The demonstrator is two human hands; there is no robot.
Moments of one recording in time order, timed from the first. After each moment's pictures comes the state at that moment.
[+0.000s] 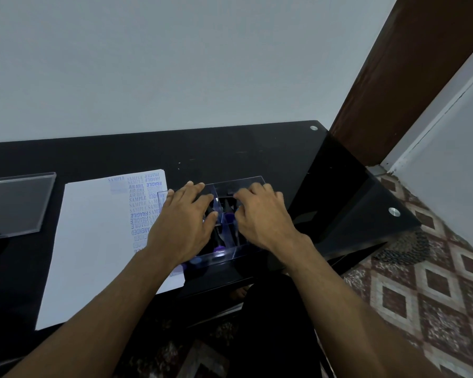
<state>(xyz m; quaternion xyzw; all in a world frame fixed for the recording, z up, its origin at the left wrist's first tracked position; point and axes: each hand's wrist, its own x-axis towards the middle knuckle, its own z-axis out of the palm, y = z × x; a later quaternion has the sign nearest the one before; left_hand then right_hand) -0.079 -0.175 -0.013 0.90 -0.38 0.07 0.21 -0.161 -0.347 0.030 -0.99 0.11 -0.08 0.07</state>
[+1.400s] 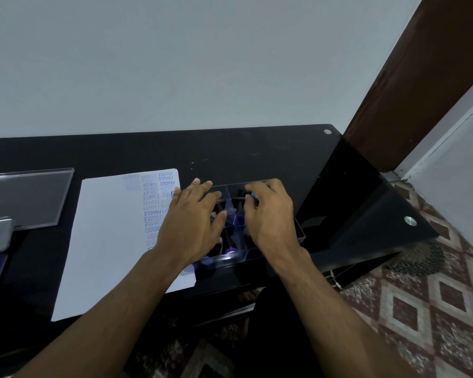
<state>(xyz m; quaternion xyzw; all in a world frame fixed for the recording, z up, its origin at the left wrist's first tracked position) -0.087 -0.169 0.000 0.91 -0.33 0.06 0.25 -0.156 -0.321 0.032 -0.92 0.15 -0.28 0.24</state>
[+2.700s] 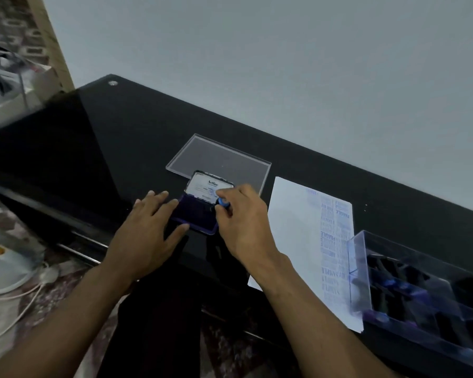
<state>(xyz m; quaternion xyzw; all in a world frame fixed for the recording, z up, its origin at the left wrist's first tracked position) -0.111 0.223 -0.048 0.98 0.00 0.09 0.20 -0.077 0.027 0.026 -0.91 -0.16 -0.11 0.36</state>
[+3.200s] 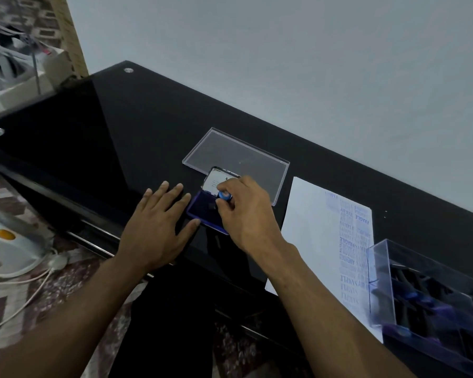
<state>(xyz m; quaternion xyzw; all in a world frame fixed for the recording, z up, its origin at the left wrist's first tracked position) -0.099 0.240 -0.069 0.99 -0.02 0.09 0.13 -0.058 0.055 0.028 -0.94 -0.20 -0.04 0.27</state>
